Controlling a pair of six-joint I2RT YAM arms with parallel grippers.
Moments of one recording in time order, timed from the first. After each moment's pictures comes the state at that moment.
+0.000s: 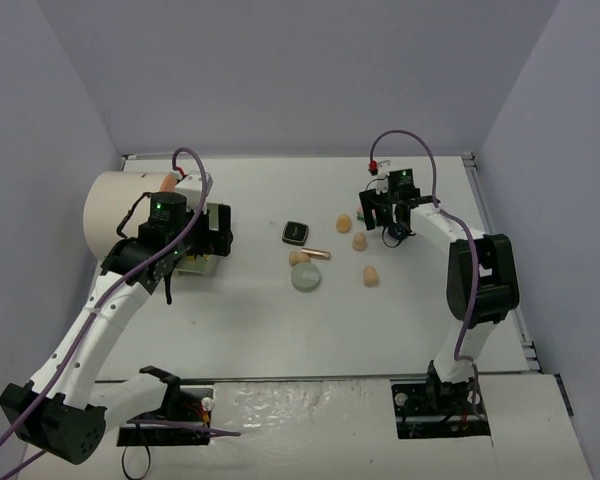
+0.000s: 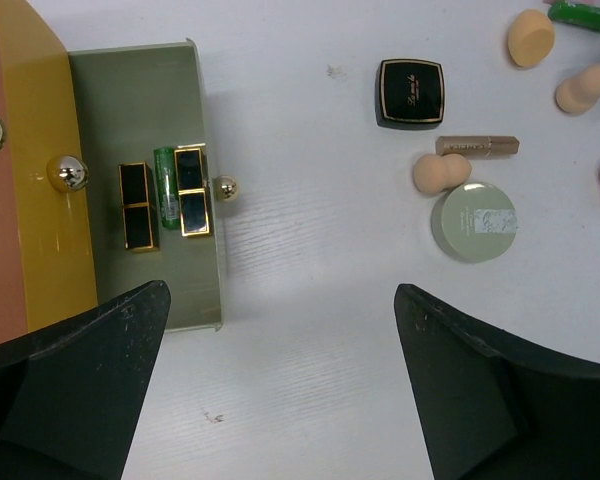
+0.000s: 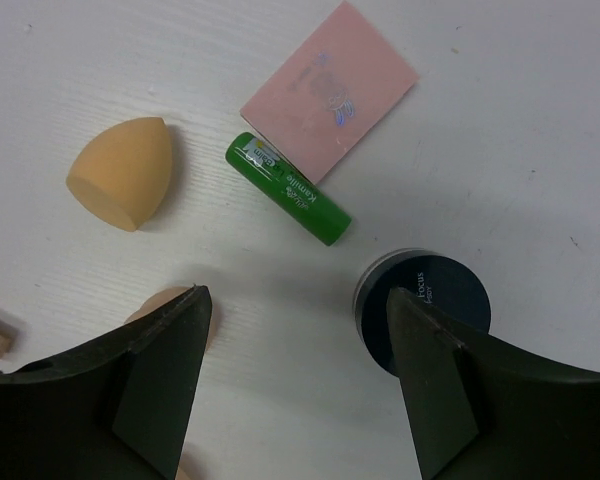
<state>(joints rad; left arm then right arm) -0.35 1.08 1.15 -0.66 -0.02 -0.14 0.19 1.82 1.22 -0.22 -0.04 -0.09</state>
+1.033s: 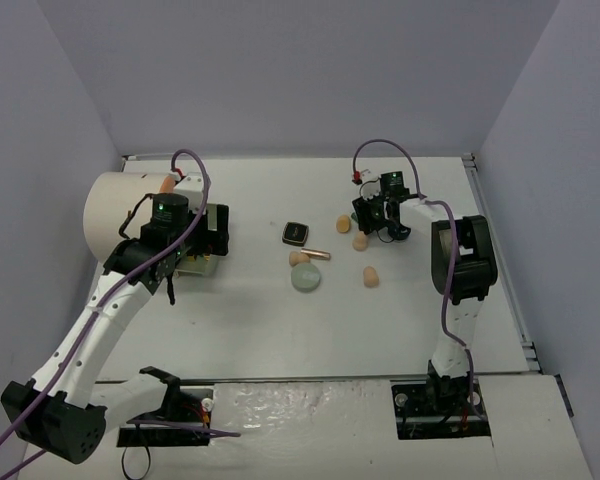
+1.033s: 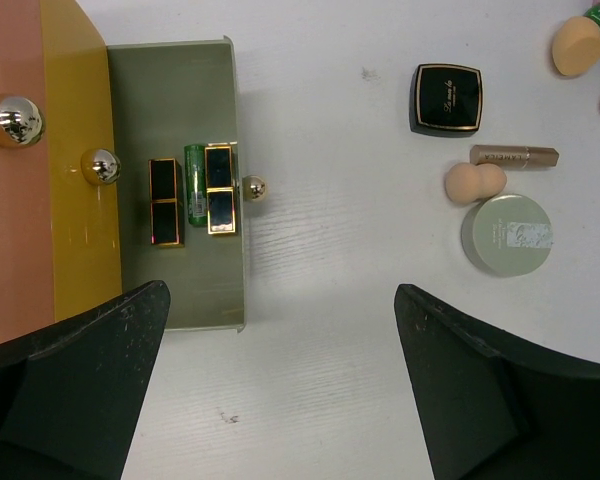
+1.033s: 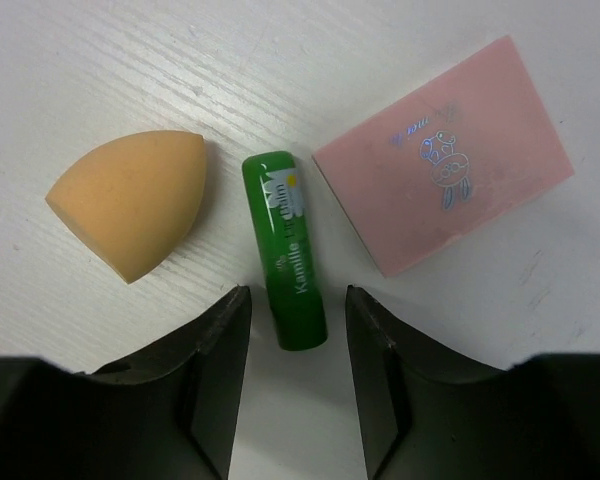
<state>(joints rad) -0.35 1.09 1.13 -0.65 -0.09 -0.14 0.18 2.07 1.36 -0.22 -0.24 -0.29</state>
